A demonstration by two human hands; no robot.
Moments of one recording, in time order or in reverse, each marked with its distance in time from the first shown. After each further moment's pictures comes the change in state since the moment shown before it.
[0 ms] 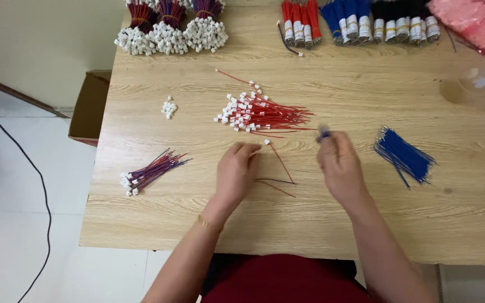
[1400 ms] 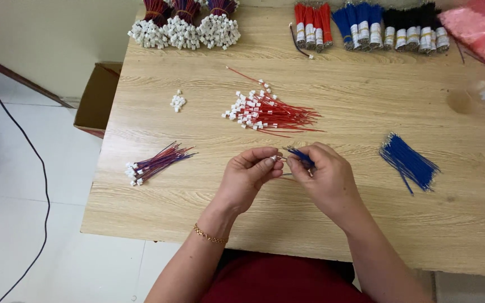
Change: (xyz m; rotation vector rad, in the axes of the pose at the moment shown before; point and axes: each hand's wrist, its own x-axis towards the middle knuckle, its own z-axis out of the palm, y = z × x) left_hand -0.027 0.033 -0.004 -1.563 -0.077 -0.468; right_hand -0.010 -0.035 0.019 -0.319 -0.125 -0.267
